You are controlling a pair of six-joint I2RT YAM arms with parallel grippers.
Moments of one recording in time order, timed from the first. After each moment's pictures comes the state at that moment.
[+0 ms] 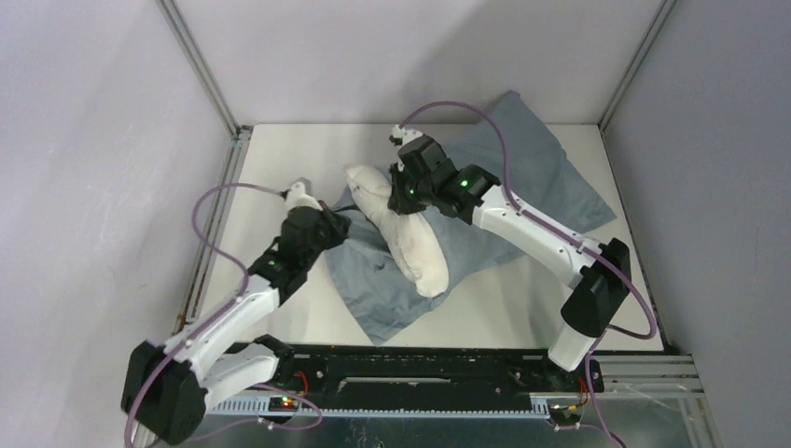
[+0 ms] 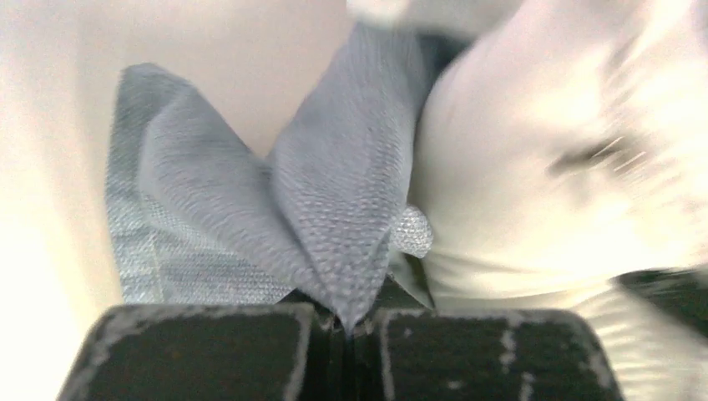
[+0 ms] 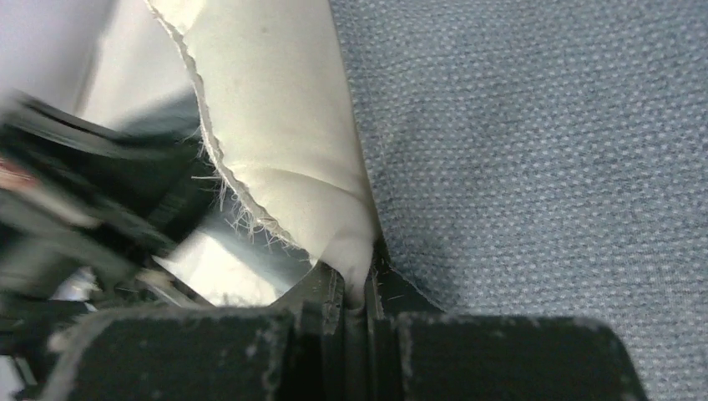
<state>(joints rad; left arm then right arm) -0.52 1.04 0.62 -0.02 -0.22 -0.75 0.83 1.71 1.70 -0.65 0.05 0.48</state>
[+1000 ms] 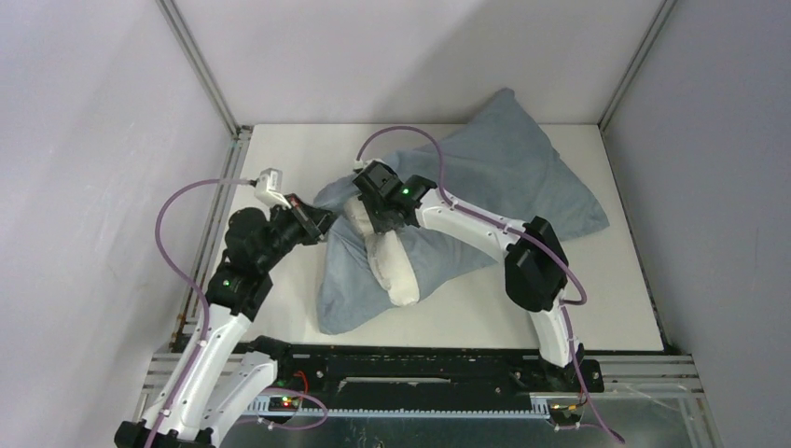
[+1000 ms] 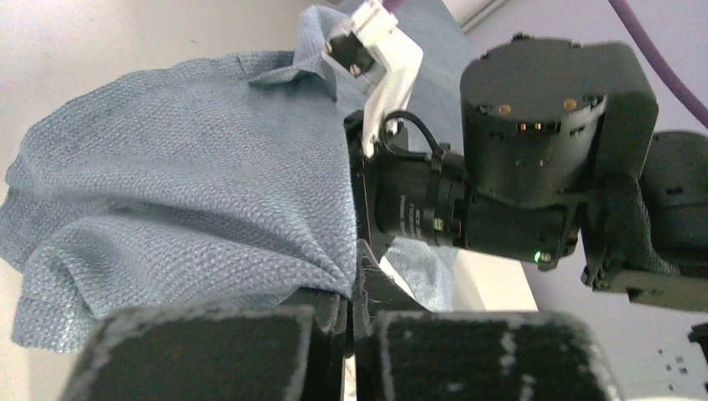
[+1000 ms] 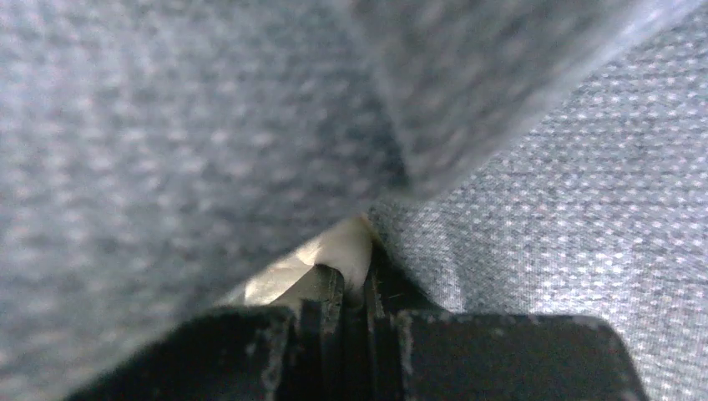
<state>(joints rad) -0.26 0.71 0.72 -0.18 0.25 -0.65 0.92 2.06 1.83 -0.72 0.18 0.38</state>
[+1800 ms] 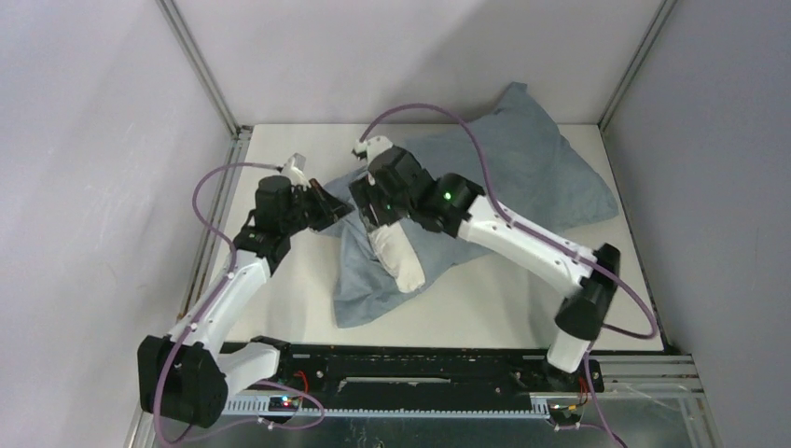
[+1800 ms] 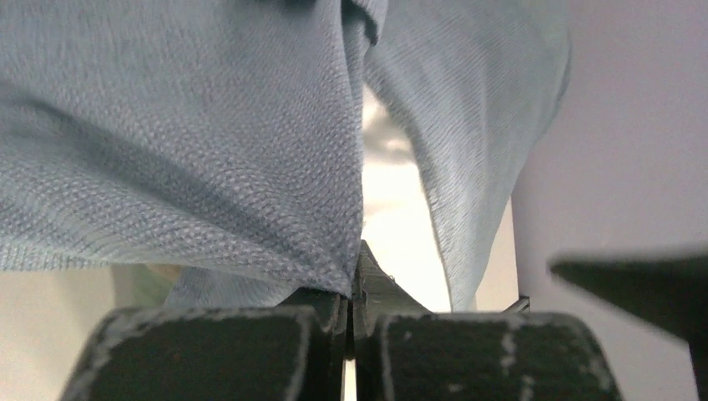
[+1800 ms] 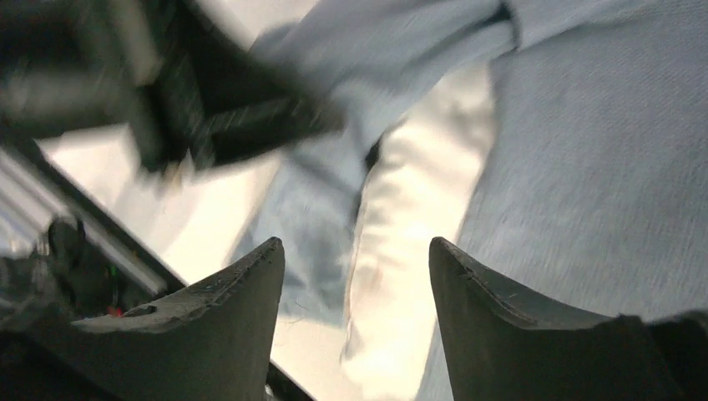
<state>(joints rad) -0.22 1.07 0.77 -0.14 0.37 -0.73 0.97 1.81 1.87 -0.74 0.18 0.33</state>
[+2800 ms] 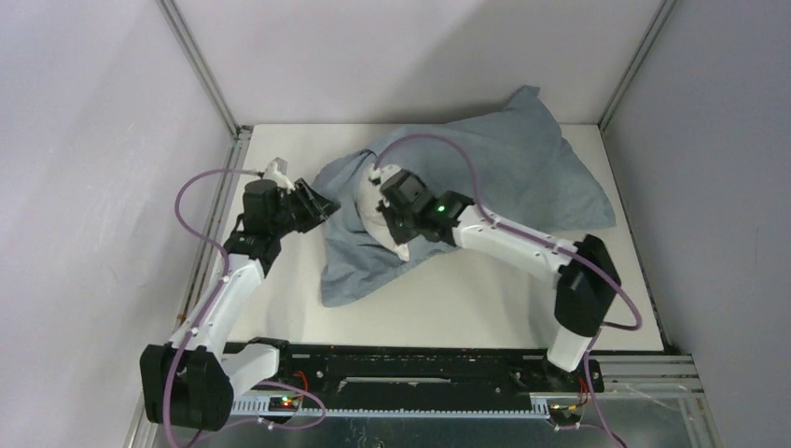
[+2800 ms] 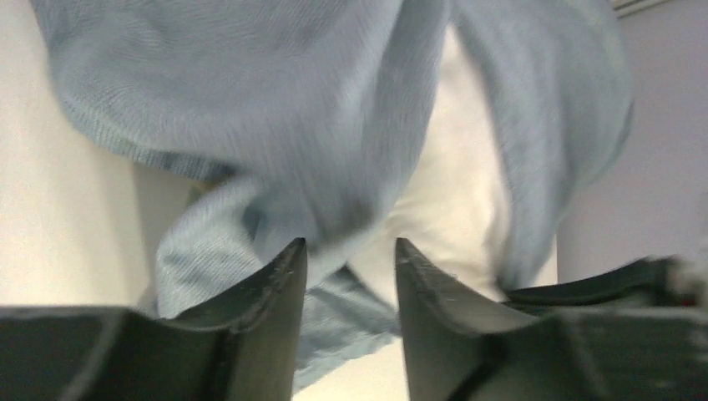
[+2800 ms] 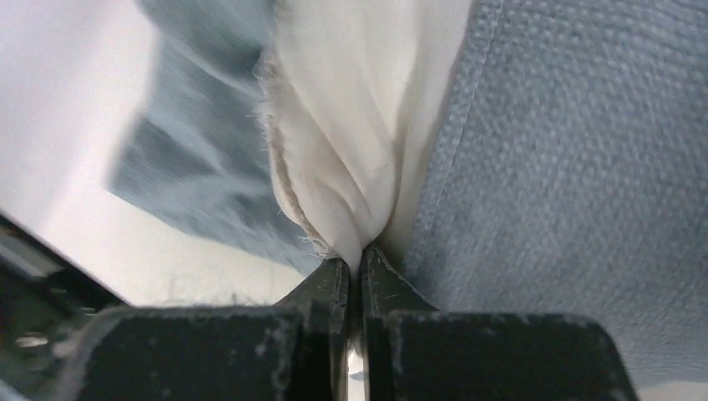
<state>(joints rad) -0.11 1.09 0.79 -0.17 0.33 -0.67 0.97 1.79 1.51 -0.61 0.19 0.26</state>
